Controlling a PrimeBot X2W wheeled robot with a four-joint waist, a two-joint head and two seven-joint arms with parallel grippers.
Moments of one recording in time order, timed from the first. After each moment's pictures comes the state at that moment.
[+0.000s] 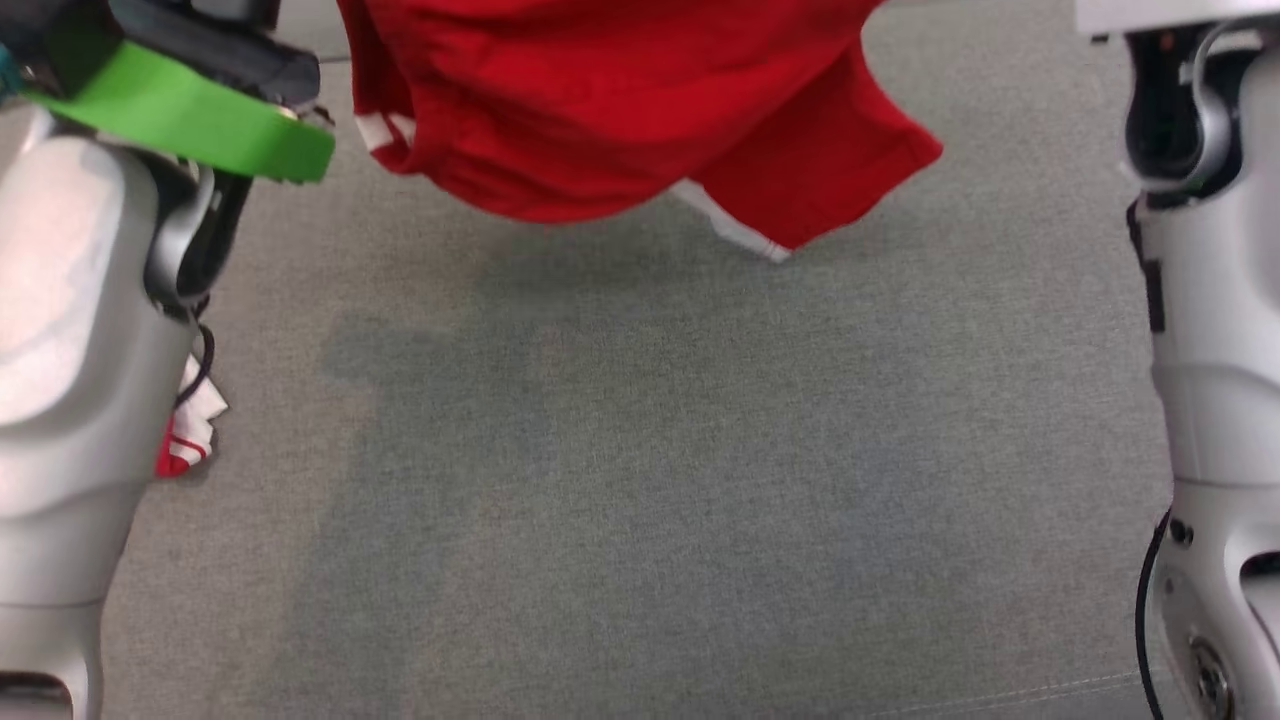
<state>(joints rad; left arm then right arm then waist) -0.99 0.39 -0.48 0.33 -0.51 -0.13 -0.26 -0.98 -0.13 0.00 0.33 0.30 0.13 -0.26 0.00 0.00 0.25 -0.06</state>
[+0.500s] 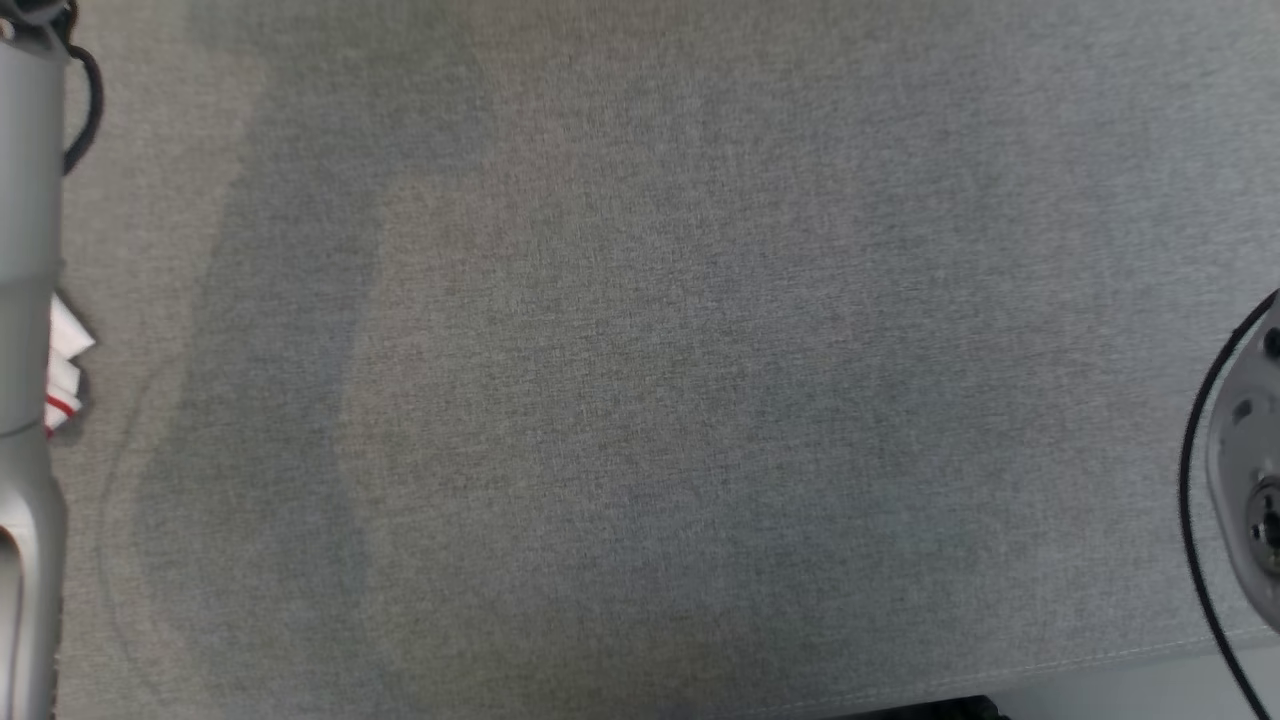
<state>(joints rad) -1.34 0.31 -0.36 0.40 -0.38 -0.13 -0.26 -1.36 -0.14 -0.10 0.36 0.20 0.13 -0.26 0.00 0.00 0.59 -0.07</state>
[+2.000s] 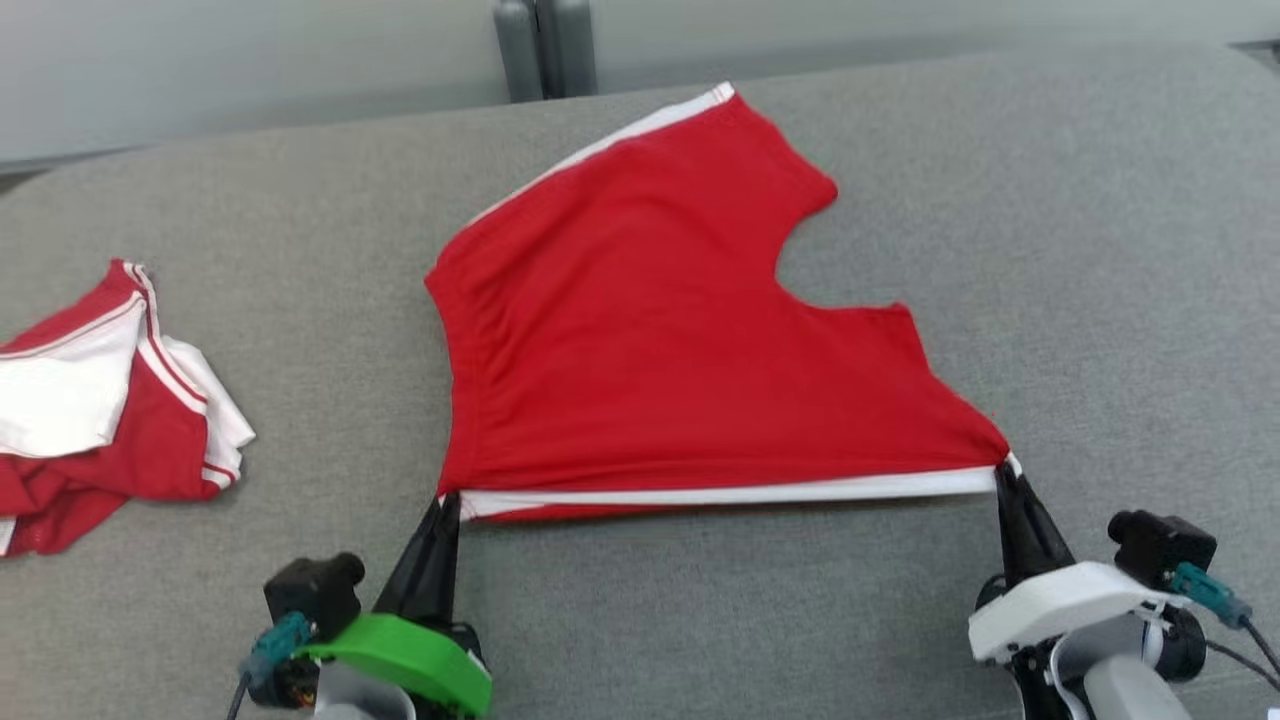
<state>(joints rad) -0.16 0.08 -0.25 0.47 -0.48 -0.13 -0.26 -0.15 -0.07 0.01 0.45 0.46 0.13 -0.26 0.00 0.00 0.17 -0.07</state>
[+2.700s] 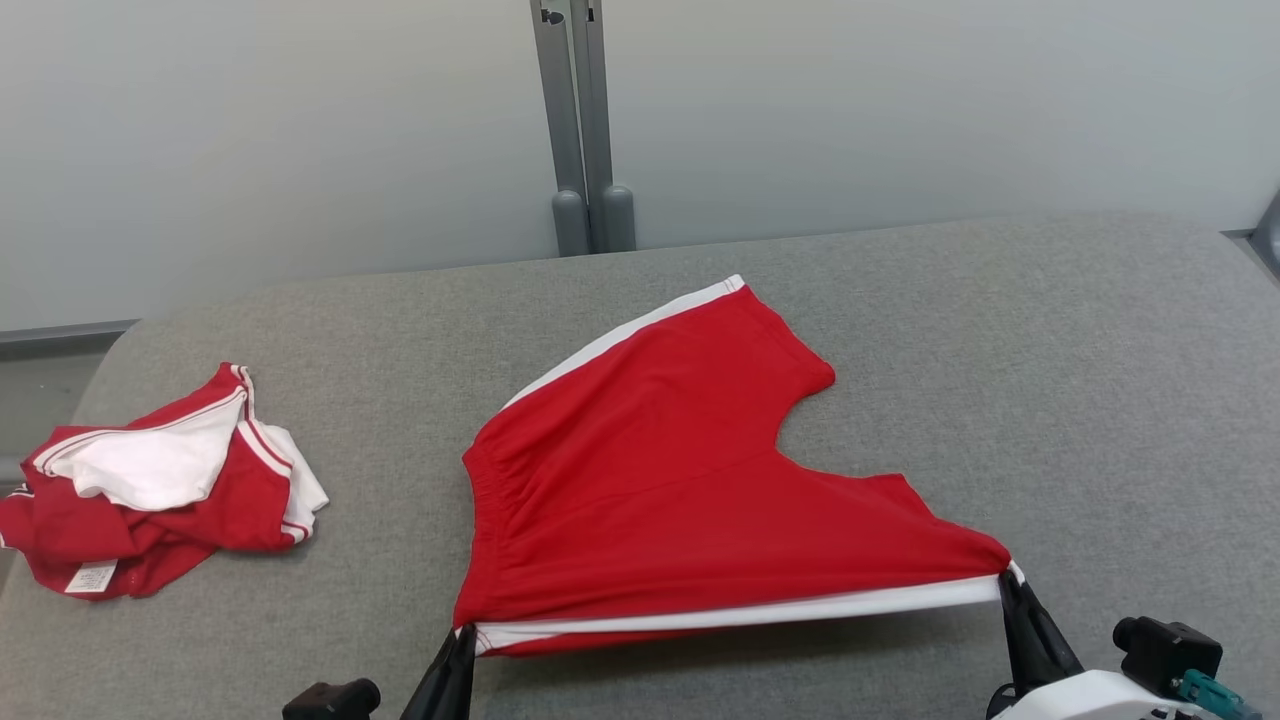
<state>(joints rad) 0.06 0.10 -0.29 0.43 -0.51 -0.13 -0.26 0.06 -0.08 0.04 0.37 0.47 0.13 -0.26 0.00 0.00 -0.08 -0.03</state>
